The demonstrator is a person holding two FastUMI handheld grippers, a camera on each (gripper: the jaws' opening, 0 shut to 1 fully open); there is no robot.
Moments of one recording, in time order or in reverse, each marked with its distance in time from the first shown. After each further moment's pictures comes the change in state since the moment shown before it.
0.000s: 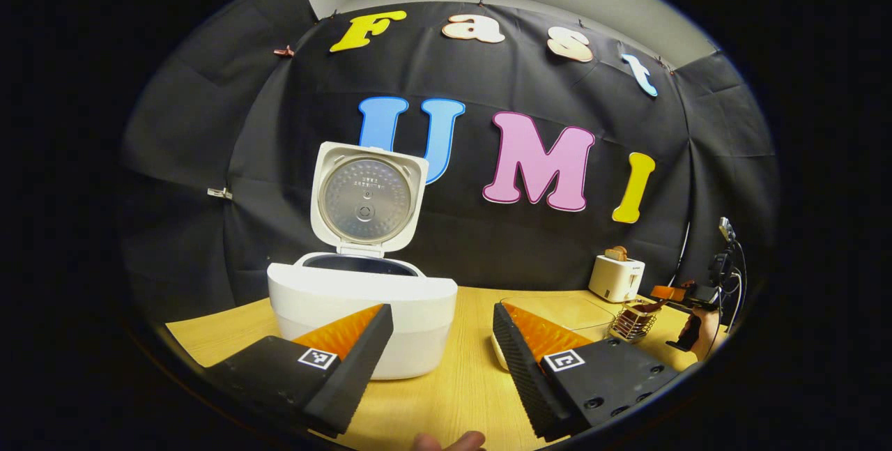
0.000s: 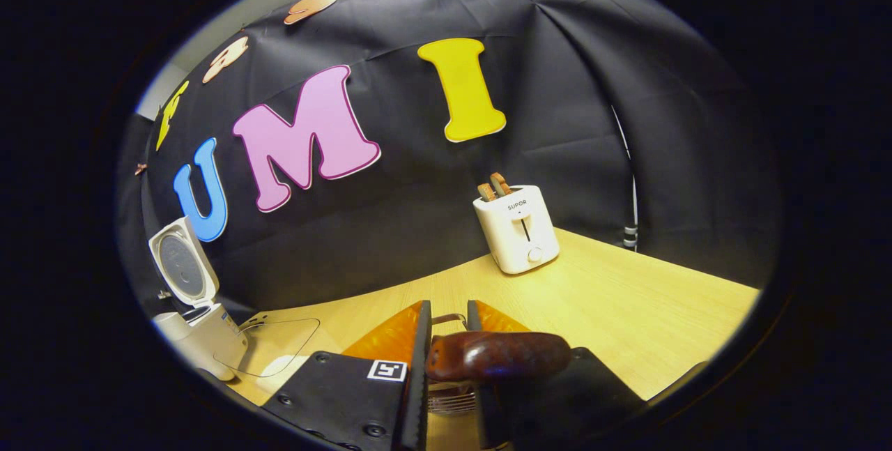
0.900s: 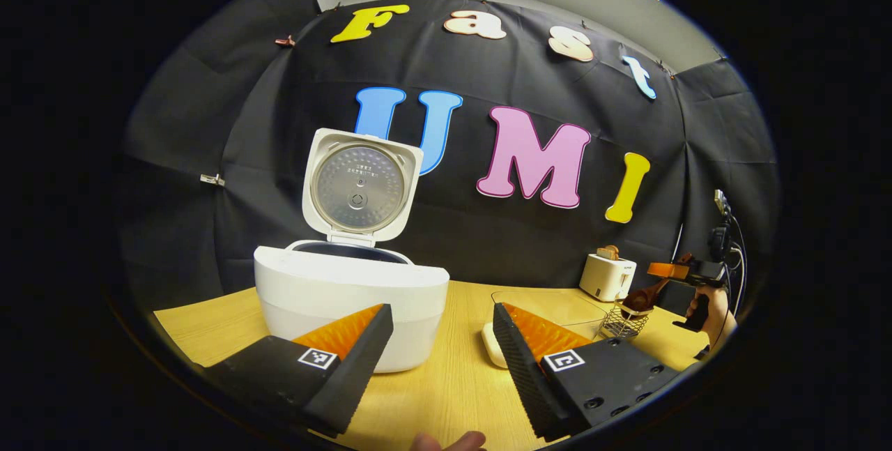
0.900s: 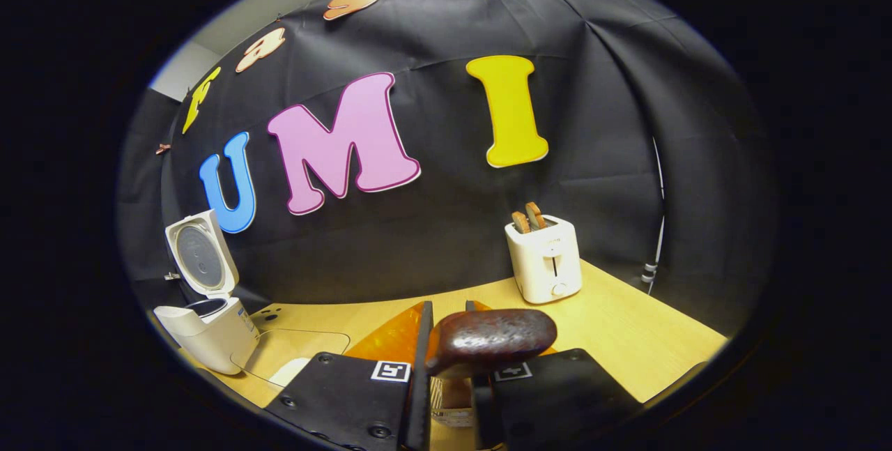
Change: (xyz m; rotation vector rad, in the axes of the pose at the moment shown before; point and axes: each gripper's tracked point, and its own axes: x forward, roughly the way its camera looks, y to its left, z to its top) left arm 0.005 -0.006 -0.016 -0.022 0.015 -0.025; right arm 0.001 0.039 0.057 -0.096 -0.029 0.124
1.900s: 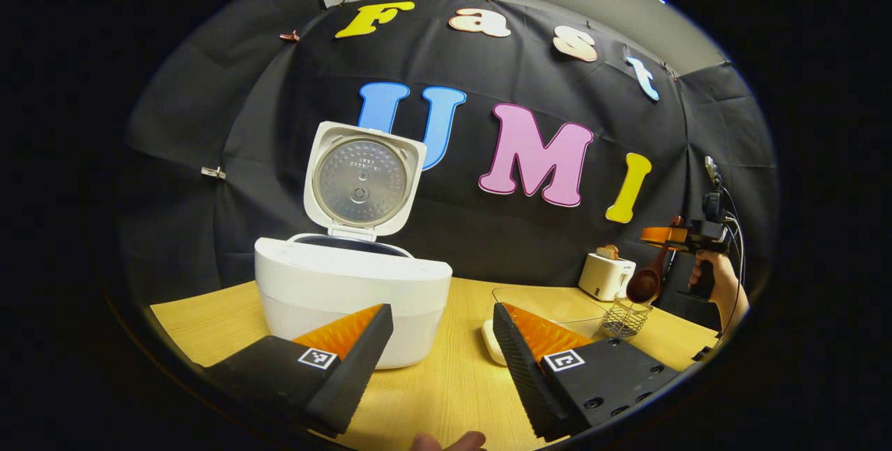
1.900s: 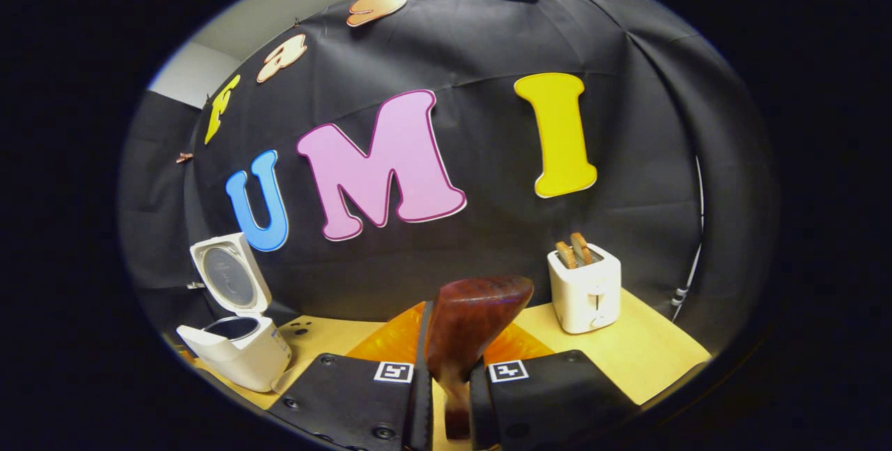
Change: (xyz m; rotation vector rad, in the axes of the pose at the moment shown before) left arm 0.000 0.006 -0.013 -0.024 0.010 0.002; right arm 0.029 0.066 0.054 0.019 -0.008 0.144
